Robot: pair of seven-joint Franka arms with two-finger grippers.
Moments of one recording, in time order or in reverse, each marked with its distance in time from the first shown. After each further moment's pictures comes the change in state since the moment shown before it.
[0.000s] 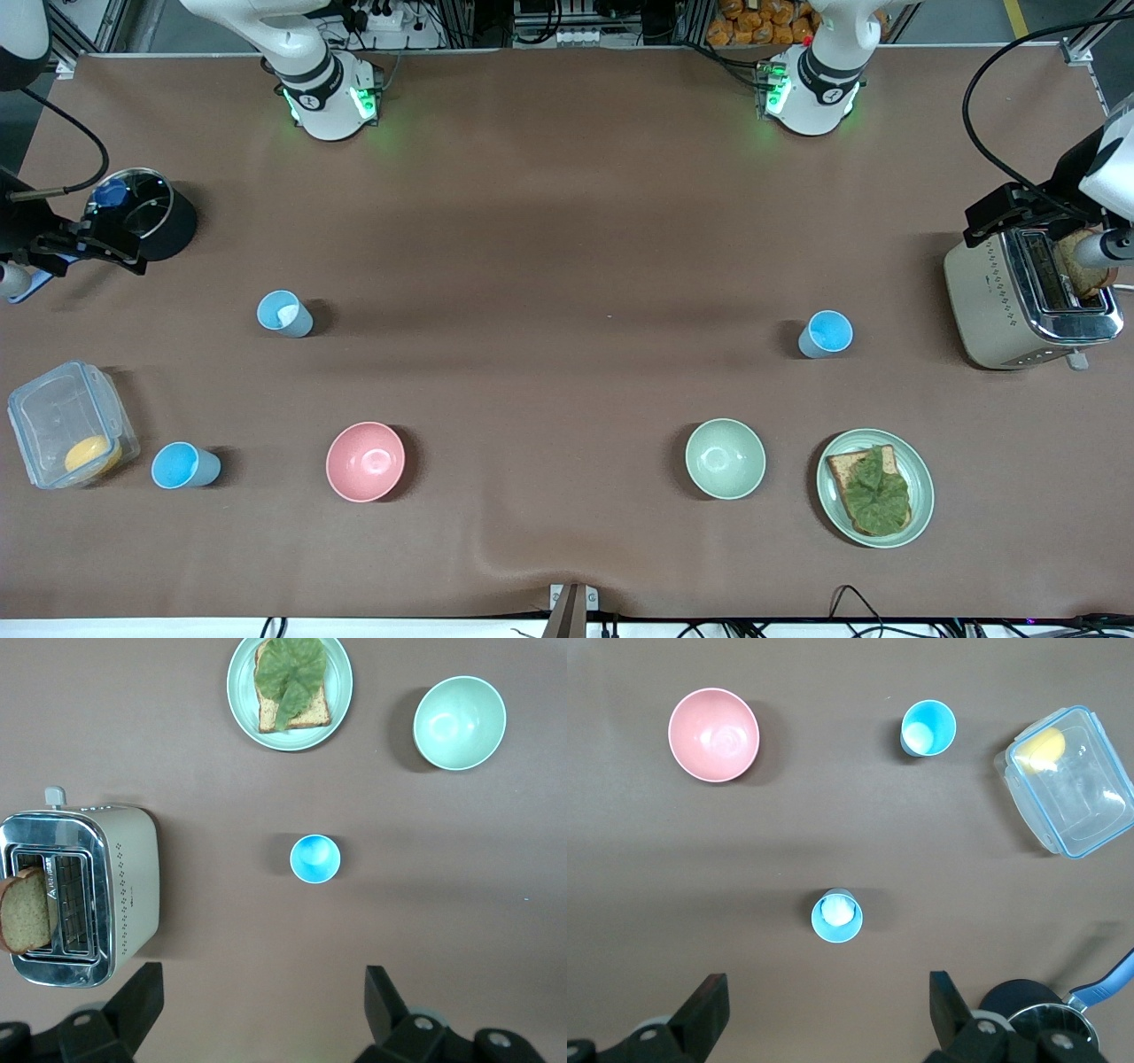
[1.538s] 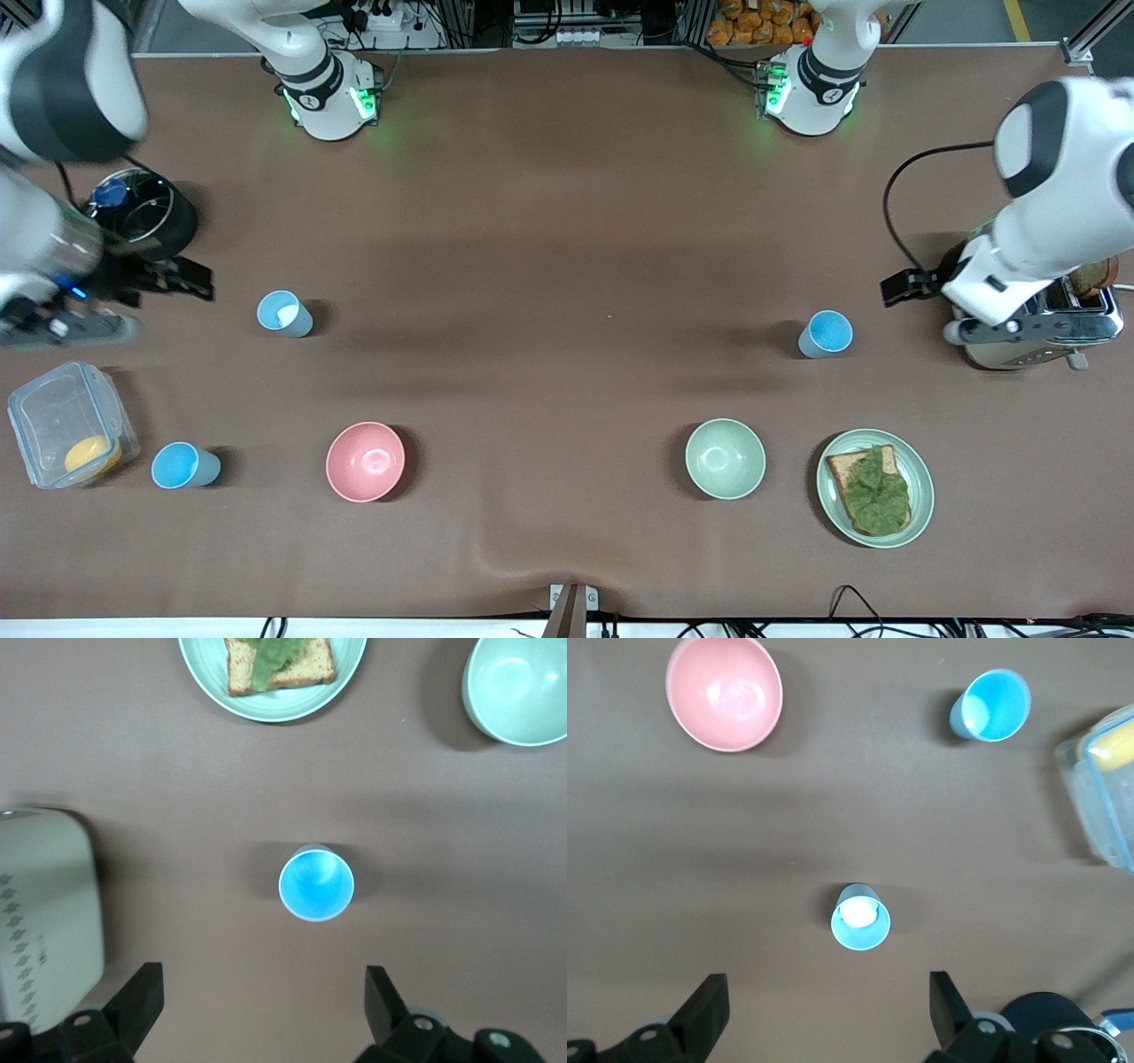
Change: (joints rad) left arm 0.001 0.044 0.003 -0.443 0.000 0.438 0.000; right arm 0.068 0.156 0.011 -0.009 -0.005 0.034 0.002
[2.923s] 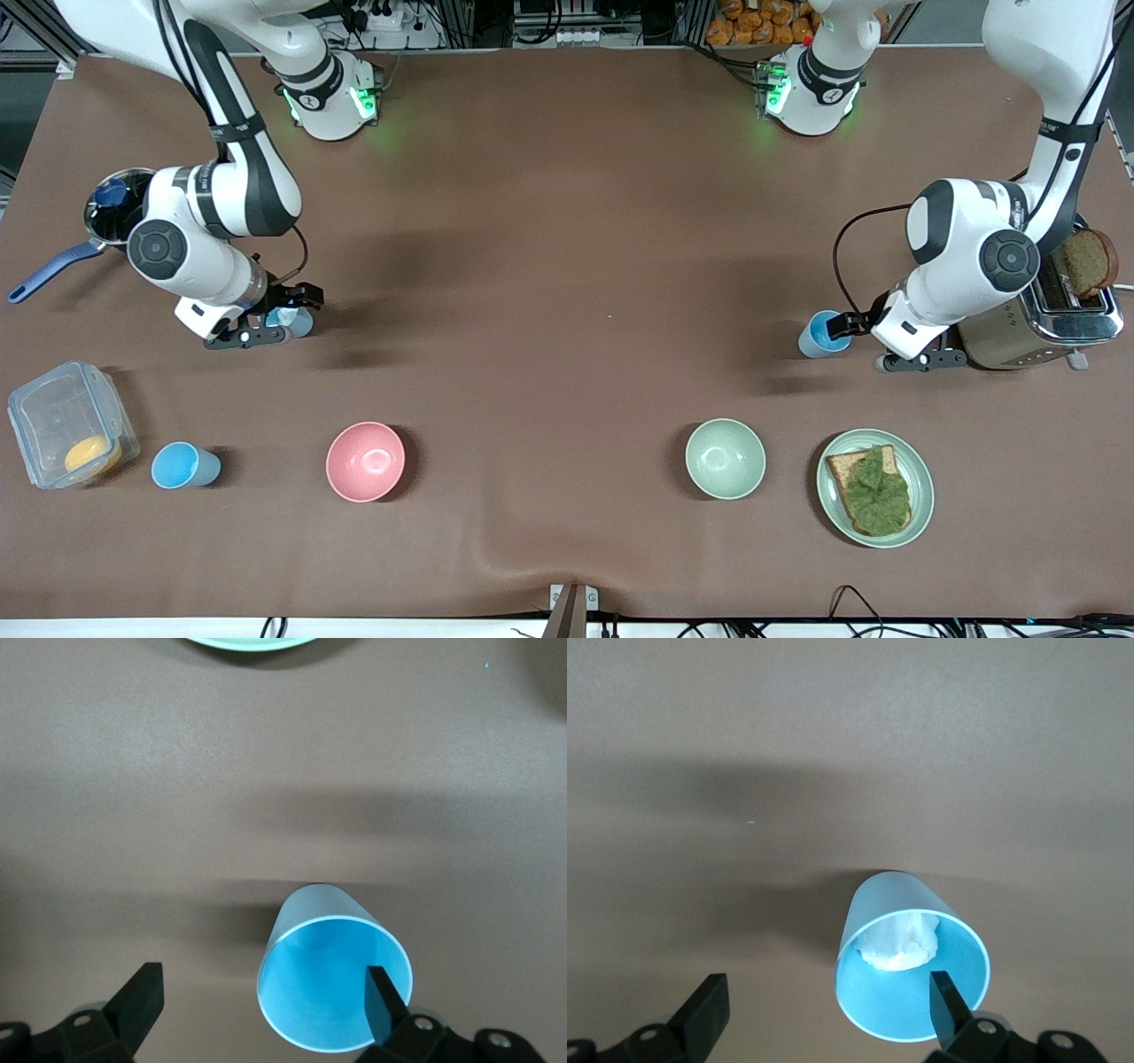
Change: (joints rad) left arm 0.025 0.193 0.007 -0.230 0.000 0.431 0.000; right arm 0.025 -0.007 0.001 -0.696 0.001 0.658 0.000
